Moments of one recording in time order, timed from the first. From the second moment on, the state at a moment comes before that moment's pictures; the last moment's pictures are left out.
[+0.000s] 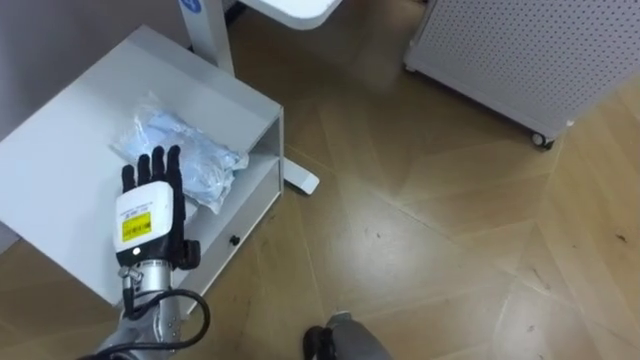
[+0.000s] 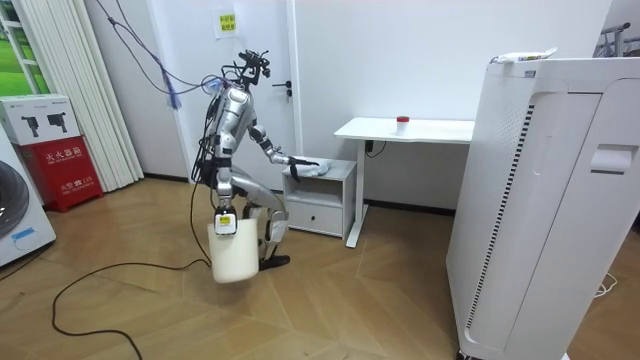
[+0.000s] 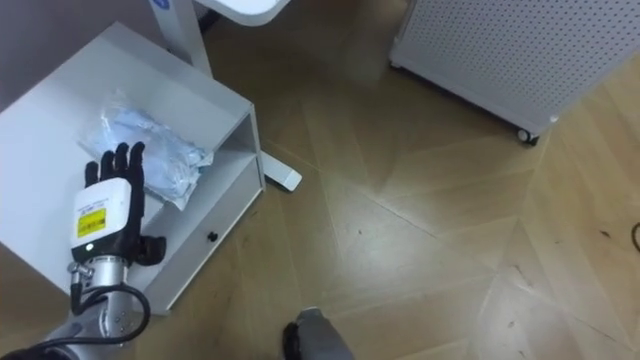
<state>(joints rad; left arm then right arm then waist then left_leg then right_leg) -0.66 0.32 -0.44 1.29 0.58 -0.13 0.85 0.00 -0.36 0.46 1.19 0.49 0.00 0.16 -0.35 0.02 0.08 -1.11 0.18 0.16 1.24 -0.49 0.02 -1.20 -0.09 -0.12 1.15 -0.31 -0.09</state>
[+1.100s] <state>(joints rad) -0.73 0.38 -0.50 1.27 0.61 -0.08 0.88 0.01 -0.38 0.46 1.17 0.51 0.02 0.22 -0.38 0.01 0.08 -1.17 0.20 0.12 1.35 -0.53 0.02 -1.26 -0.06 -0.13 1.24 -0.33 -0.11</state>
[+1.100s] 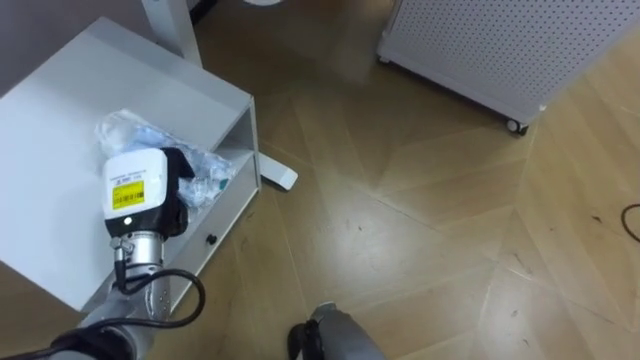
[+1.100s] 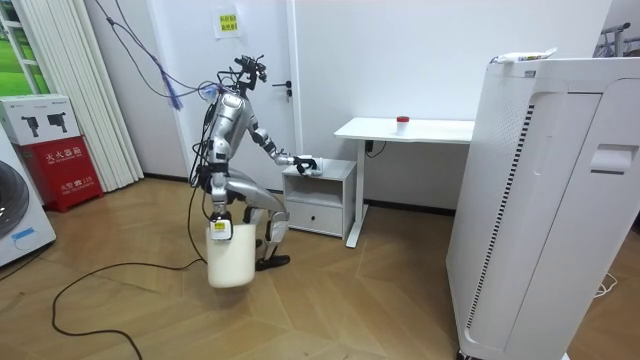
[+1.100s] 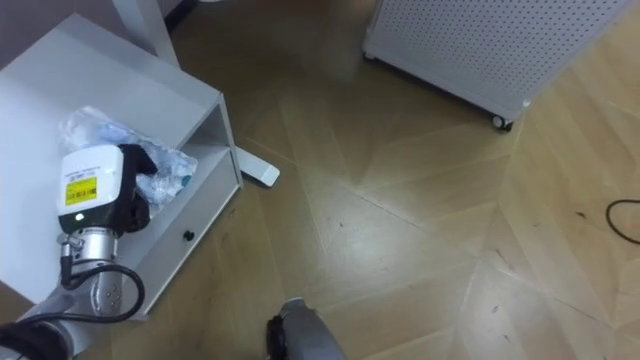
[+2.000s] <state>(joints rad) -0.51 0.29 -0.47 0.98 0.26 -0.29 0.77 -0.11 -0.39 0.42 1.11 0.38 -0.06 -0.12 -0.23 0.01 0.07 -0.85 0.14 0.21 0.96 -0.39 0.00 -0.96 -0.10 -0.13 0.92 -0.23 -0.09</state>
